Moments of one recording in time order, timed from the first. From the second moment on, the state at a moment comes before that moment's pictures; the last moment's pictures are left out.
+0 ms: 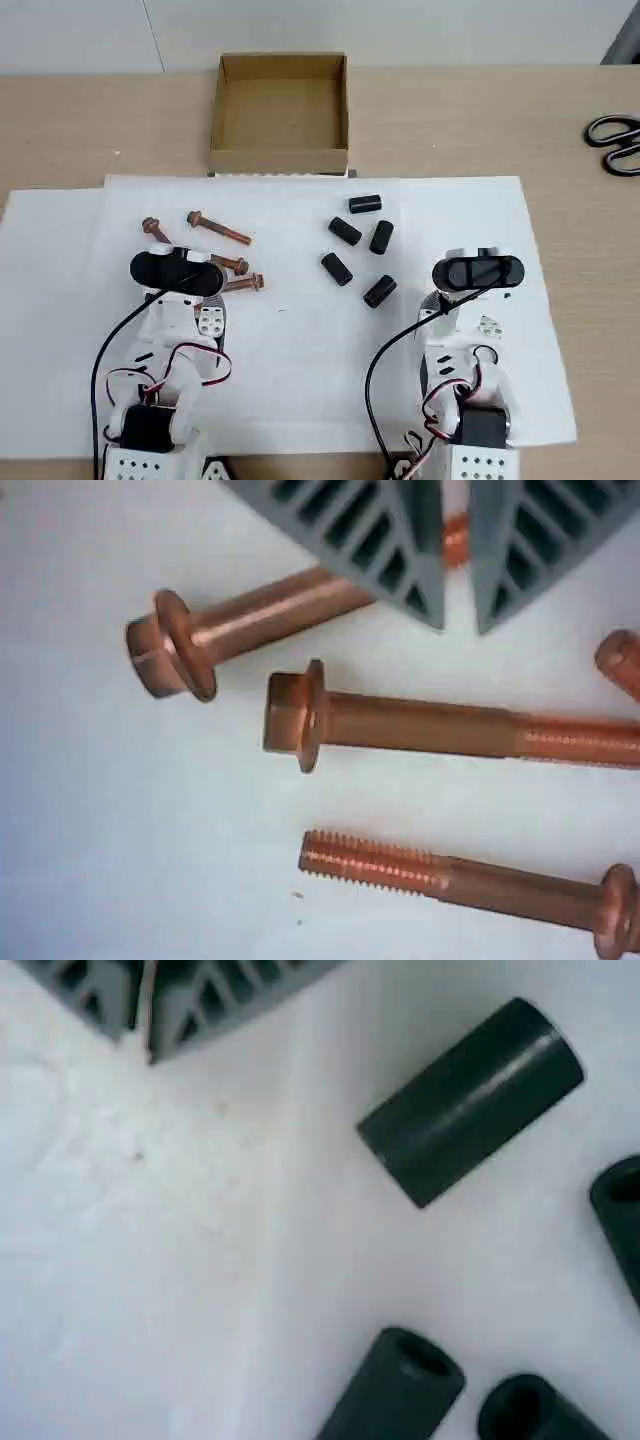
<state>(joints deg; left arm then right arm) 2.5 -103.4 96.6 52.2 -0.3 1.4 -103.0 95.6 53.2 -2.7</state>
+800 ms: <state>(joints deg) 11.0 -103.4 96.6 52.2 -0.2 1.4 -103.0 95.6 53.2 -2.7</state>
